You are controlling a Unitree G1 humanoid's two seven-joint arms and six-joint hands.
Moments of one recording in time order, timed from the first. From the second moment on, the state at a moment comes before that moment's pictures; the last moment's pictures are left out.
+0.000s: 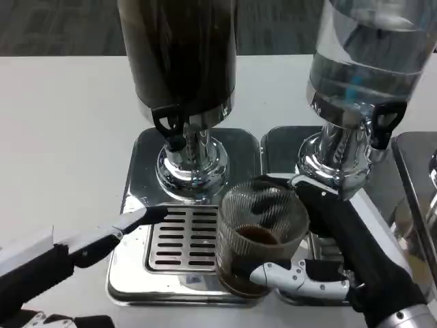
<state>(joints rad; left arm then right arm) 0.38 0.79 0.26 -0.02 -0.28 -0.80 -0.87 0.41 -0.17 0.23 -0.52 -0.33 -0.04 0.13</state>
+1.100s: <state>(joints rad) 0.38 0.79 0.42 -0.09 0.08 -1.09 -0.68 0.40 -0.17 0.21 -0.52 -0.32 -0.04 0.14</state>
